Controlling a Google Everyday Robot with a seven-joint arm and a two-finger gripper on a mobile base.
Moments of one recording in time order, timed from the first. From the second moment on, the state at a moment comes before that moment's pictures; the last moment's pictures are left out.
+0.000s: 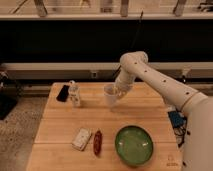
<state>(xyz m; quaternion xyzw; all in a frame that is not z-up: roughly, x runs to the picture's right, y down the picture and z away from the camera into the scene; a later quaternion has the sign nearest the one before) 0.097 0.052 0.815 -0.23 -0.28 -0.47 0.80</state>
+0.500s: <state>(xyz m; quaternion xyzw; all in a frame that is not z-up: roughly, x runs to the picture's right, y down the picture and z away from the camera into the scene) 0.122 0.066 0.791 -0.23 -0.29 -0.46 0.81</state>
